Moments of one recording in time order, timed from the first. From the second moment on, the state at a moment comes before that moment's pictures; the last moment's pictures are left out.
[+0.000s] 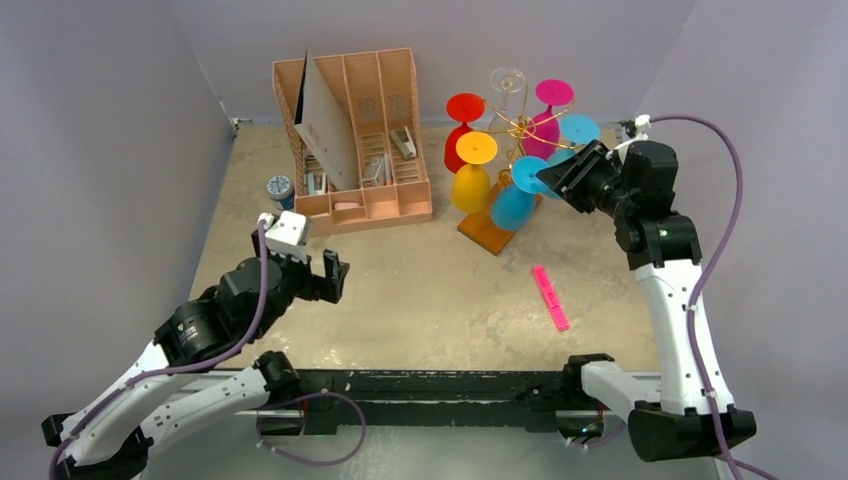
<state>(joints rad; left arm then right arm) -0.92 0.56 0.94 -0.78 -0.53 -0.30 0.07 1.05 1.31 -0.69 -0.28 0.77</state>
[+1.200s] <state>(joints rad) -0.68 0.73 0.93 -0.81 -0.37 -0.29 0.04 1.03 1.20 -0.46 -0.36 1.01</state>
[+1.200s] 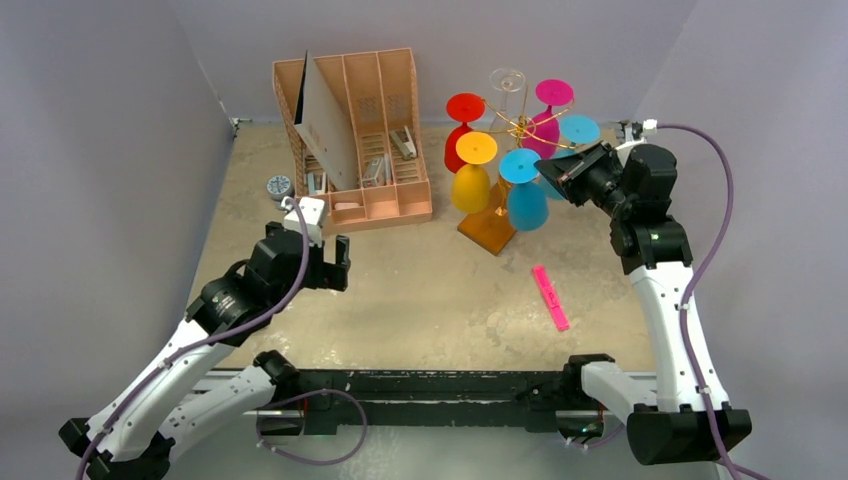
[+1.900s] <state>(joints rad) -0.67 0.81 0.93 -0.81 -0.32 -0.29 0.04 1.04 1.12 -0.31 -0.28 1.13</state>
